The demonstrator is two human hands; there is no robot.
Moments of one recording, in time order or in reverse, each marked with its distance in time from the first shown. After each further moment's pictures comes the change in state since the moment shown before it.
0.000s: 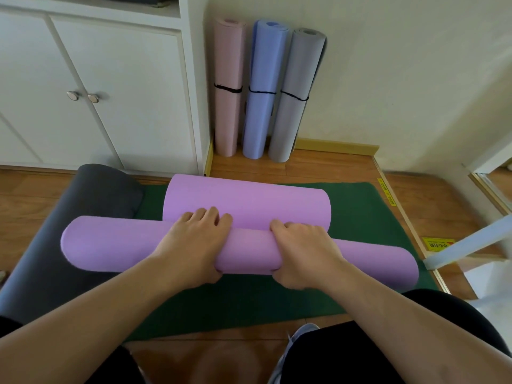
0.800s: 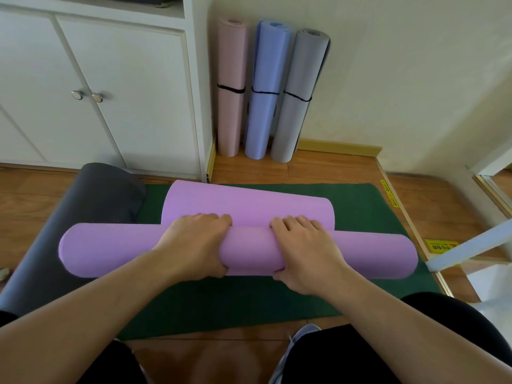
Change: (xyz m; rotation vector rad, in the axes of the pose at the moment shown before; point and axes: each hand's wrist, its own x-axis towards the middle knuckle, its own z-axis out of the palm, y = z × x) left_hand 0.006 -0.005 -0.005 -0.114 -0.032 -0.054; right_hand -0.003 -0.002 0.004 -0.037 0.052 -0.001
